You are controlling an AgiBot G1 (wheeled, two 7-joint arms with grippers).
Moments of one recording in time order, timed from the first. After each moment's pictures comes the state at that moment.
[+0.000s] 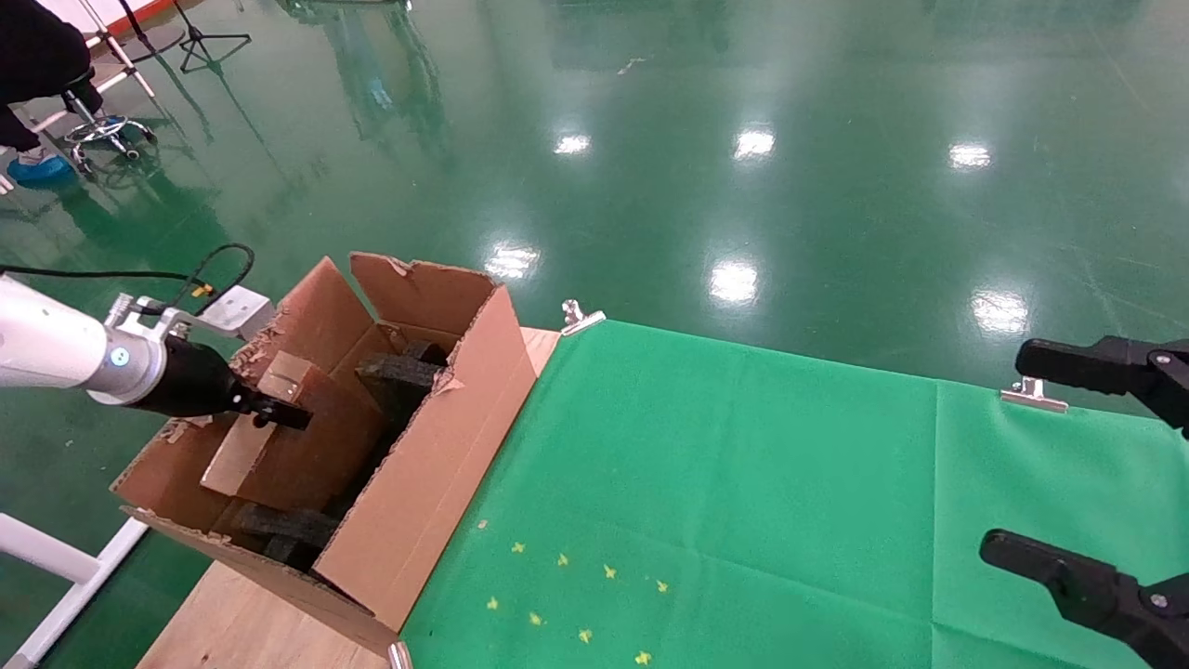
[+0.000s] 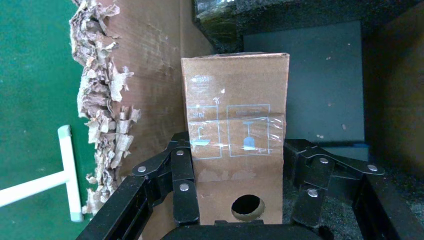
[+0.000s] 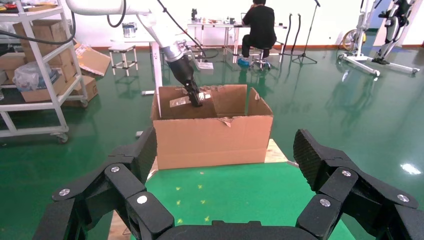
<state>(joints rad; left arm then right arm) -1.80 0.78 1.16 -0.01 1.59 1.03 -0.49 1.07 -0.57 -0.34 1.23 -0.67 -1.44 0.14</state>
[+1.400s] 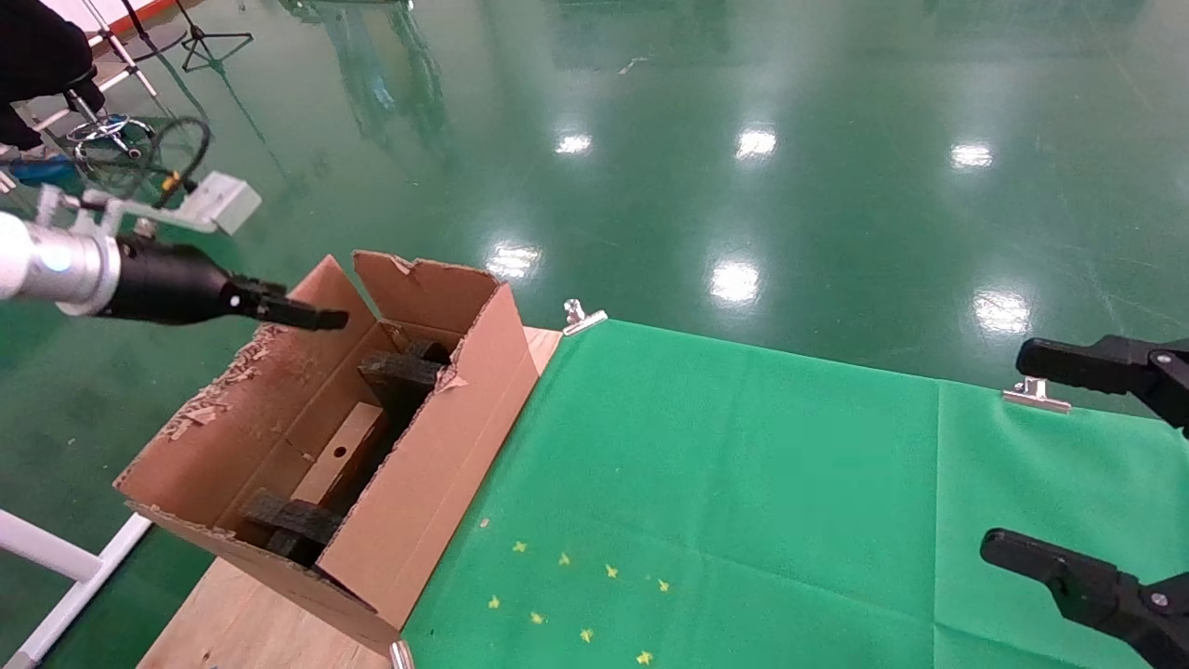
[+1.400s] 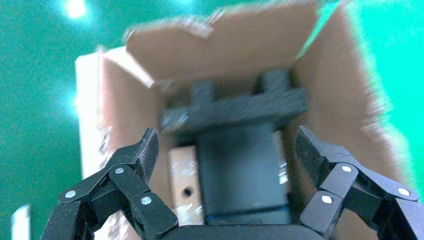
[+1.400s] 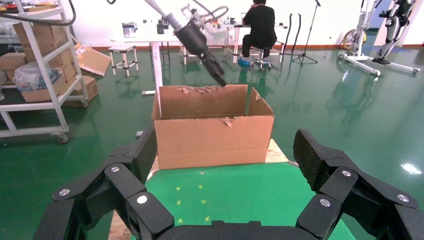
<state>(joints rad) -1.97 0.68 1.08 -0.19 1.47 1.22 -0.48 1.07 -0.57 -0.34 1.23 -0.67 -1.44 0.14</state>
